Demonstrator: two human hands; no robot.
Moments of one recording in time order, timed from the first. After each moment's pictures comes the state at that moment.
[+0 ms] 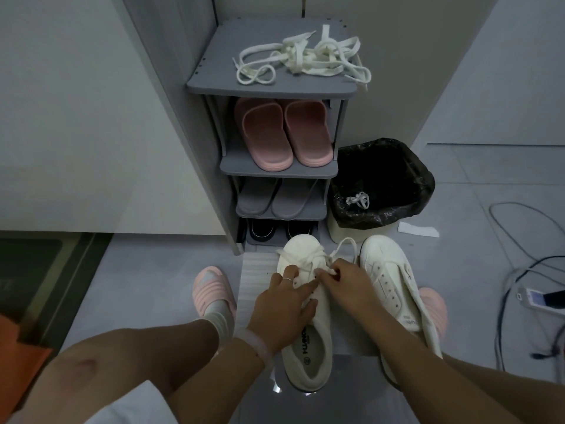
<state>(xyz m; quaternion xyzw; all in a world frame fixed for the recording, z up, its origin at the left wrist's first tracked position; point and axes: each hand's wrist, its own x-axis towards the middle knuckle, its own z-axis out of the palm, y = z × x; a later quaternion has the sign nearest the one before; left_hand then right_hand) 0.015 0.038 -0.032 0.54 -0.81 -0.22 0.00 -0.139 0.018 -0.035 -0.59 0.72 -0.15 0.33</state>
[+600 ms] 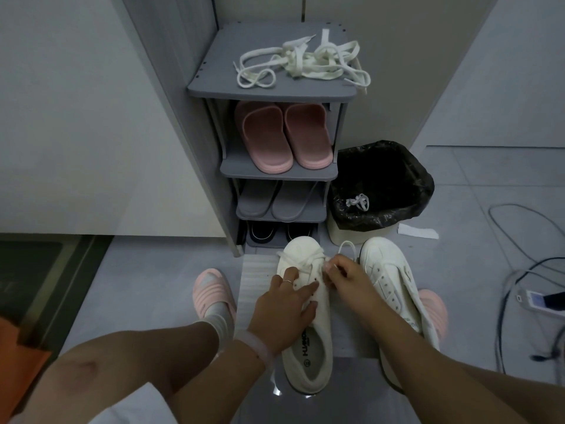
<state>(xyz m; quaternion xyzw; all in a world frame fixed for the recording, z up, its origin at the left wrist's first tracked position) 0.016 0.038 -0.031 0.54 -0.81 -0.22 0.01 -0.141 0.021 -0.026 -0.51 0.66 -0.29 0.46</state>
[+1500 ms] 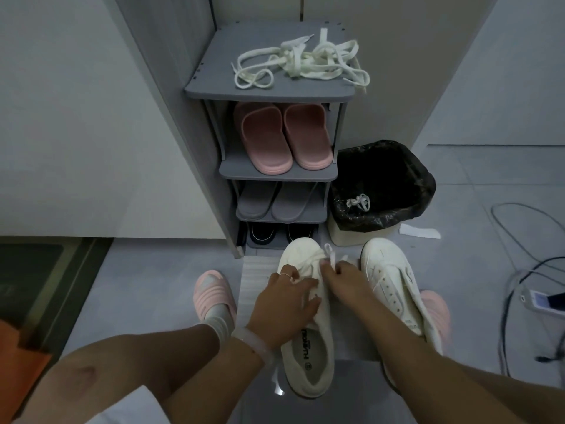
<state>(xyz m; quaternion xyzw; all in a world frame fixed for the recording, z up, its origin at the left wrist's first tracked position) 0.014 0.028 -0.025 0.56 -0.79 -0.27 0.05 -0.133 0.006 -0.028 -0.49 0.76 -0.15 0.41</state>
